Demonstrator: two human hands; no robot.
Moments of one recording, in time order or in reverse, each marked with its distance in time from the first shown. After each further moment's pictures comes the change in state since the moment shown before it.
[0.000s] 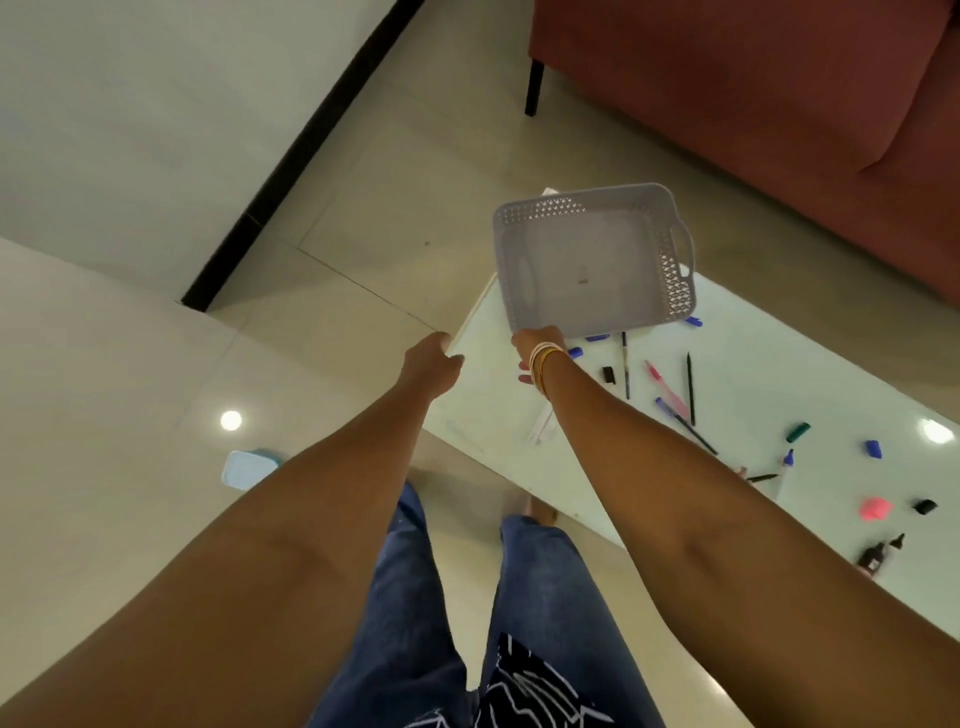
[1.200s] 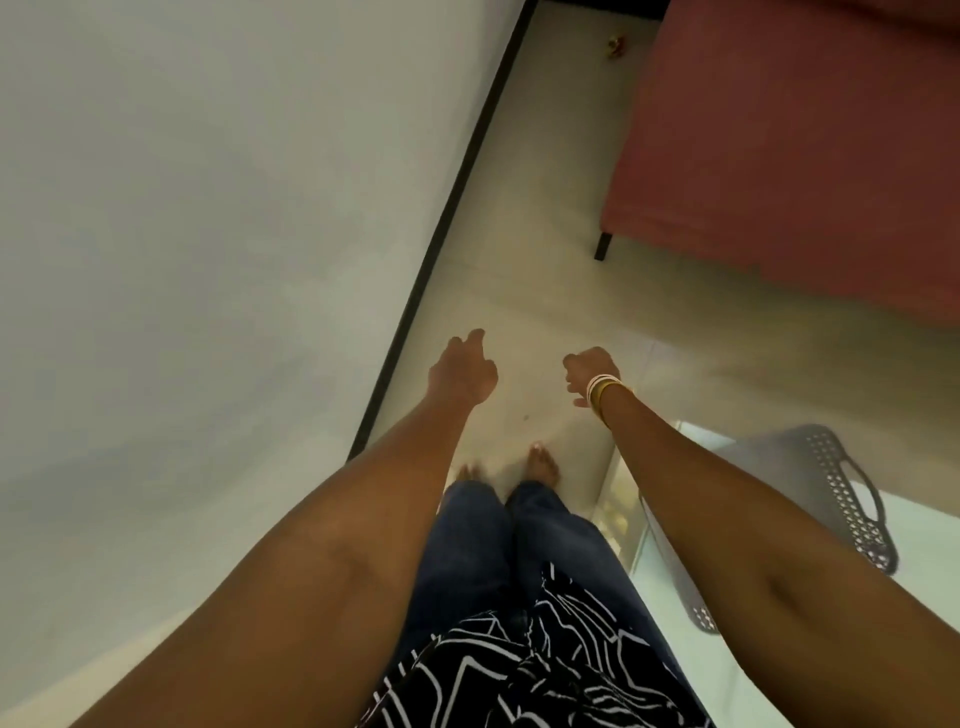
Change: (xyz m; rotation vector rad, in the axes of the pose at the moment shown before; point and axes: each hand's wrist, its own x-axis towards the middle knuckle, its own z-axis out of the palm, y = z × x) left_hand 0.331 0.179 -0.384 0.437 0.036 0.204; right_hand 0.204 -0.419 0.077 0.004 0.074 -0.009
